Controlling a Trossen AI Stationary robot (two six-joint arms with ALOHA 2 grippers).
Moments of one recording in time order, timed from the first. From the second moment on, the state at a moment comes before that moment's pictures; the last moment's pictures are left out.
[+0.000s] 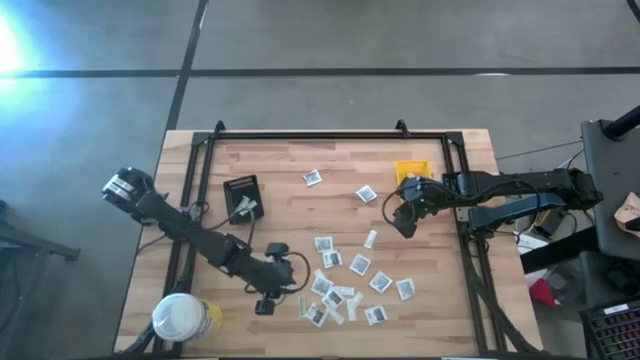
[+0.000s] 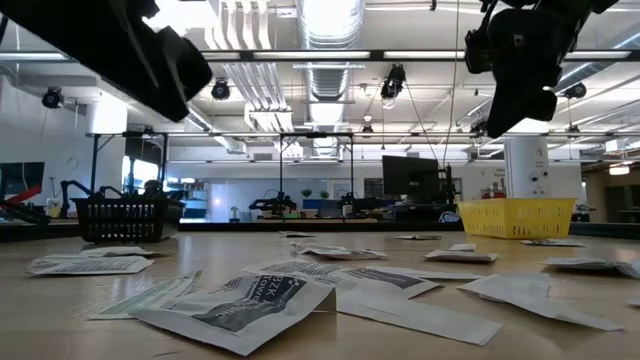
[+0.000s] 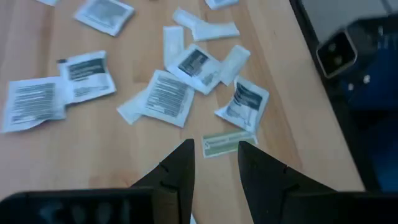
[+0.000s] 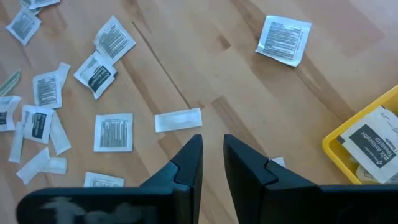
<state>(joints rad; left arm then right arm) -0.52 1.49 0.91 -0.20 -0.12 -0.36 -0.03 1.04 0.79 -0.76 0.06 0.63</state>
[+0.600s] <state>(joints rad) -0.43 1.77 1.30 -0.59 0.05 -0.23 -0.02 1.04 0.79 -0.75 0.05 0.63</state>
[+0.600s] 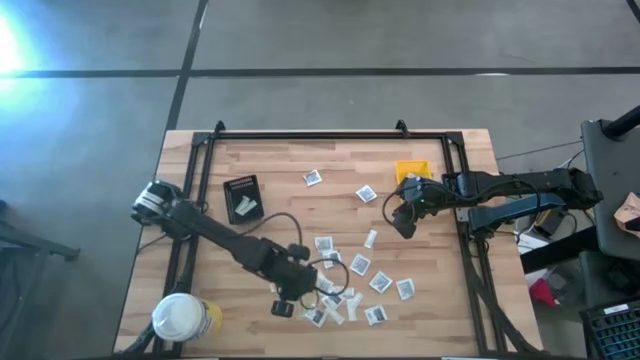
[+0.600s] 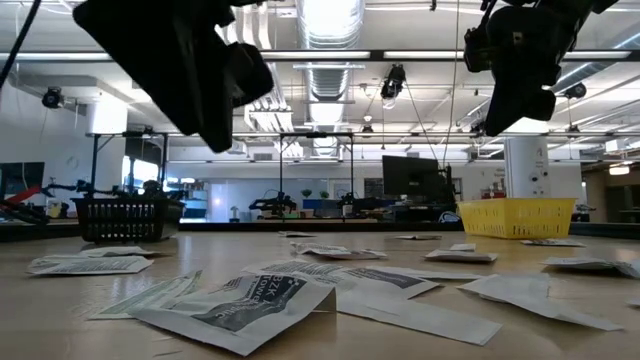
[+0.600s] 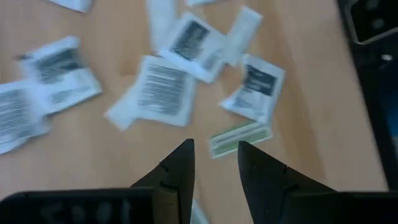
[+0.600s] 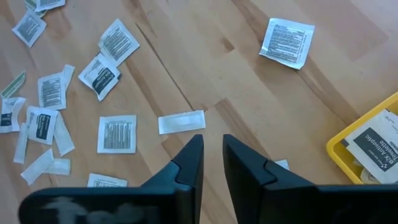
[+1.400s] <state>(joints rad) -0.40 1.97 1.35 -0.59 0.11 -0.17 -0.02 1.04 0.79 -0.74 0.05 0.63</state>
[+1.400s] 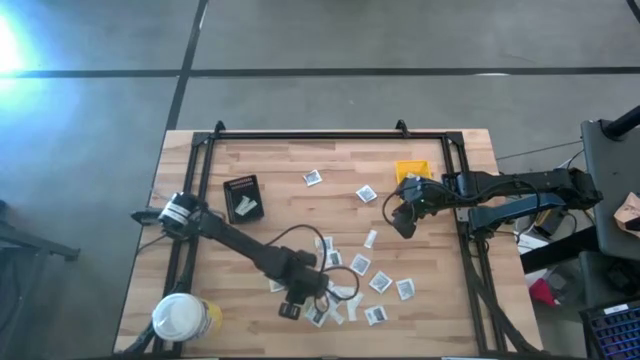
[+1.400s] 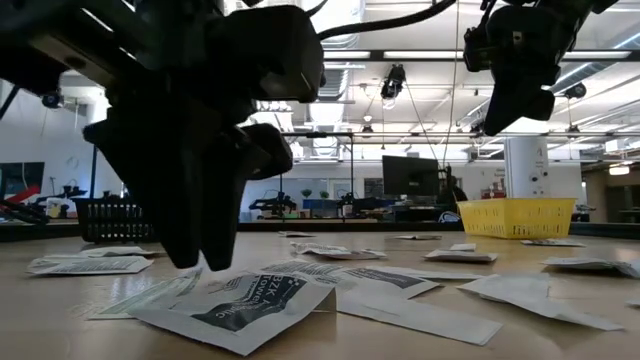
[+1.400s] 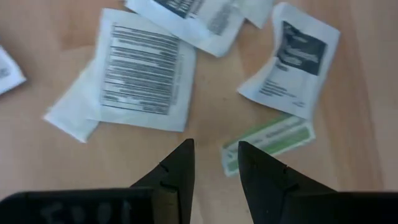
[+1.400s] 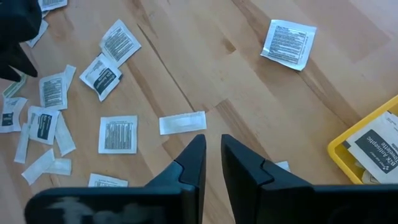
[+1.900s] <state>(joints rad) -0.39 1.97 1.35 -0.59 0.19 -0.17 -0.02 1.04 0.79 -0.74 0.05 0.63</state>
